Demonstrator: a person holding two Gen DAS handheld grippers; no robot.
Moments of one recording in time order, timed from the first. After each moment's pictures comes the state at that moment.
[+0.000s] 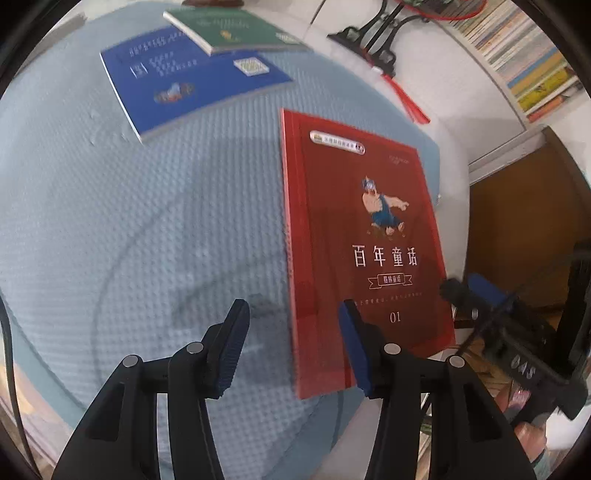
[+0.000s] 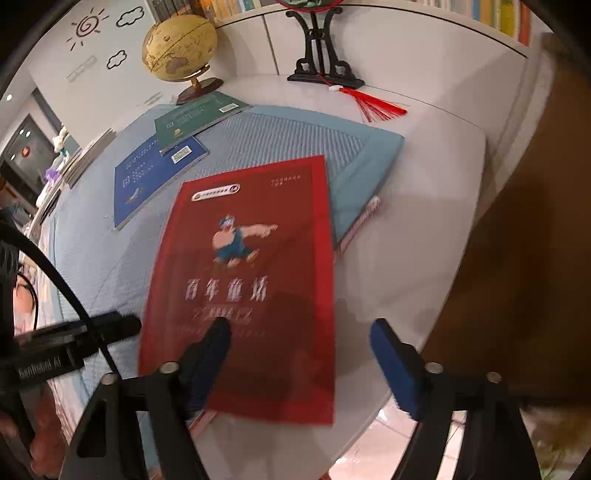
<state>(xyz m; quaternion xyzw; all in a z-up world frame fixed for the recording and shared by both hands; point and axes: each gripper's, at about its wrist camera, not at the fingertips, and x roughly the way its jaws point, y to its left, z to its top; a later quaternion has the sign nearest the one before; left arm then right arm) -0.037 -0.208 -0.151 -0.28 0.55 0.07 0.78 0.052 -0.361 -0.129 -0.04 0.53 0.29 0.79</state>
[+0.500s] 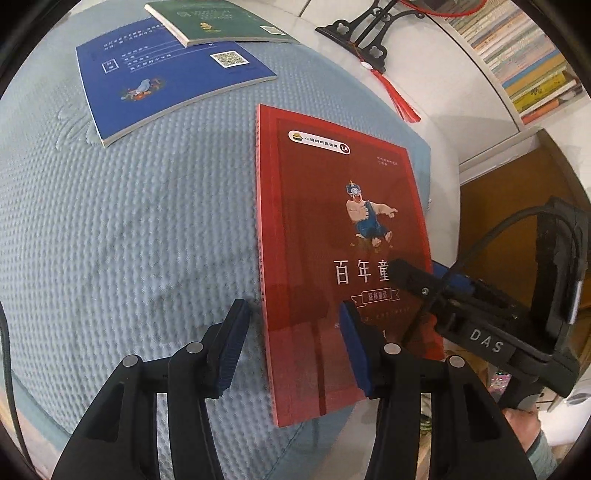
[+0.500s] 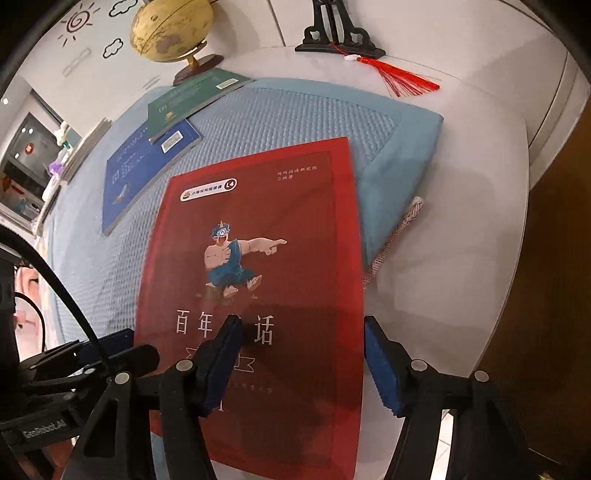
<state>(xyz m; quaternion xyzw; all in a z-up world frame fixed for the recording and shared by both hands) -0.022 -0.202 -0.158 -0.30 0.54 0.04 0.78 0.076 -0.331 -0.153 -0.03 0.58 0.30 0.76</state>
